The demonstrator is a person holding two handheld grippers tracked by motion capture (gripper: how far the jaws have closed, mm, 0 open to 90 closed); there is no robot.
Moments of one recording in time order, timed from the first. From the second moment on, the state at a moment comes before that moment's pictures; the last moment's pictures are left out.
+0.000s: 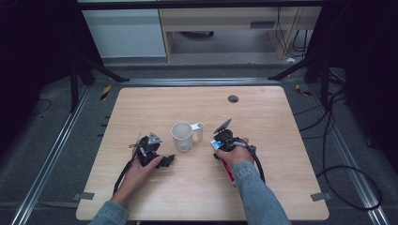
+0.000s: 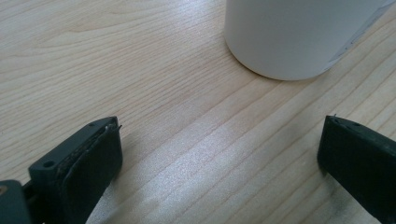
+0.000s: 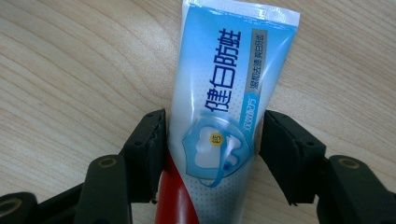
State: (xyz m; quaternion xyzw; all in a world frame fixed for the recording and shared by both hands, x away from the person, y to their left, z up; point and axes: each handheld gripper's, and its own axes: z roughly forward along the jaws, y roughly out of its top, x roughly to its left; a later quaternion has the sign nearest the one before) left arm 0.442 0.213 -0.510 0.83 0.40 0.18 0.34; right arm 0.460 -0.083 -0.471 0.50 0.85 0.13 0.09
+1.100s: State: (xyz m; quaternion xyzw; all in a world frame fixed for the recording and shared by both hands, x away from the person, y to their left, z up) left arm 0.442 0.212 -0.510 0.83 0.40 0.18 0.34; right arm 0.457 -0.081 -0.462 0.44 0.89 0.12 0.09
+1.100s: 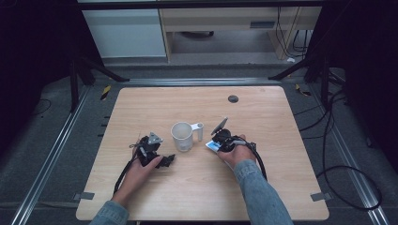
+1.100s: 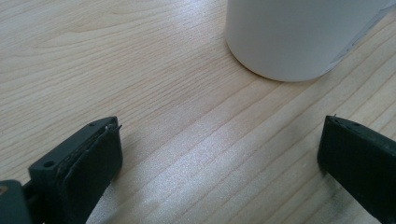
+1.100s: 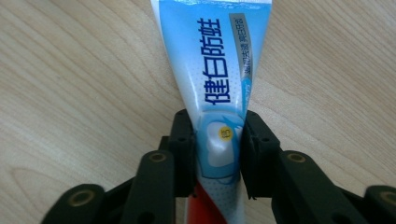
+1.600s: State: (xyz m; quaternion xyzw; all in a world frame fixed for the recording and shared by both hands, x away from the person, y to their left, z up) left arm 0.442 0.212 -0.510 0.83 0.40 0.18 0.34; right arm 0.452 -0.090 -0.422 0.43 0.88 0.16 0.11
